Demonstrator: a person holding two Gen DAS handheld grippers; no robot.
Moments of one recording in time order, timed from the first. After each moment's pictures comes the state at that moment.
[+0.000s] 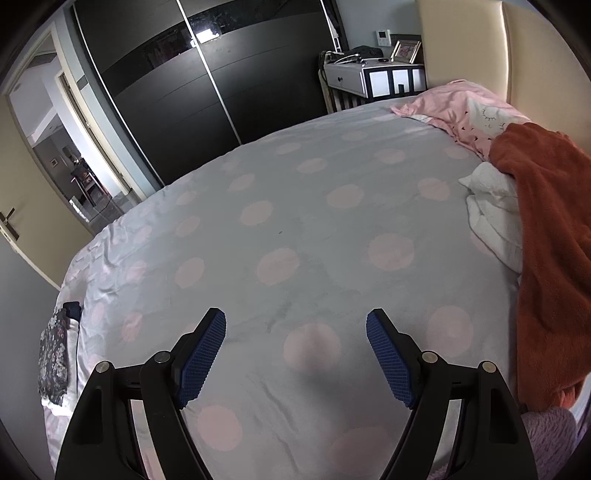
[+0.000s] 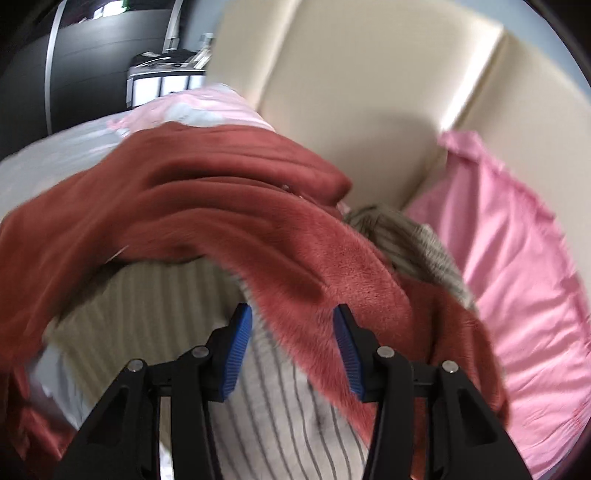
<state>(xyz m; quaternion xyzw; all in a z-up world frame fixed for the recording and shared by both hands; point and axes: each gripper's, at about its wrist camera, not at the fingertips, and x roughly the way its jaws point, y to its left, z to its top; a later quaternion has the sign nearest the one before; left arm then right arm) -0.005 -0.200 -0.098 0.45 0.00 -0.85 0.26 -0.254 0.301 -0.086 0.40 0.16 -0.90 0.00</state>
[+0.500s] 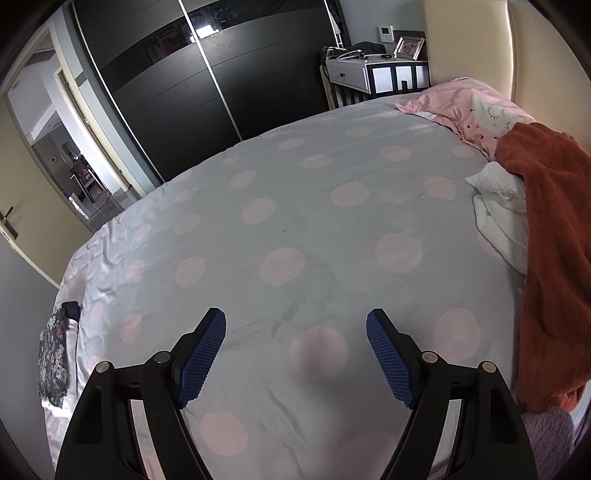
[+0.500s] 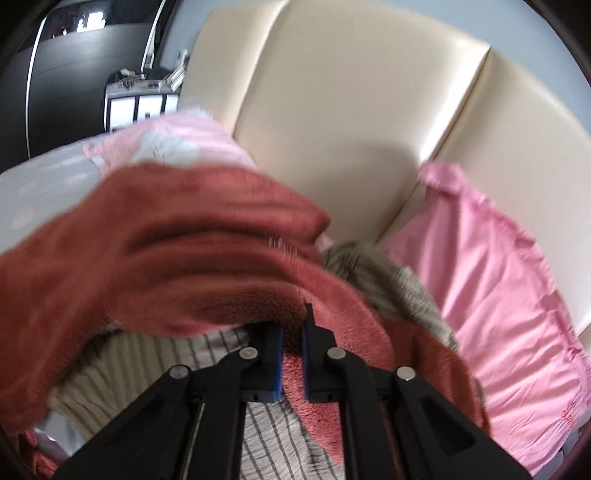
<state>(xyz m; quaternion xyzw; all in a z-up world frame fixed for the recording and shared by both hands) 0.004 -0.215 -0.093 0.45 0.01 -0.85 0.27 -0.261 0.278 -0.049 0.35 0.17 -0.92 -0.04</state>
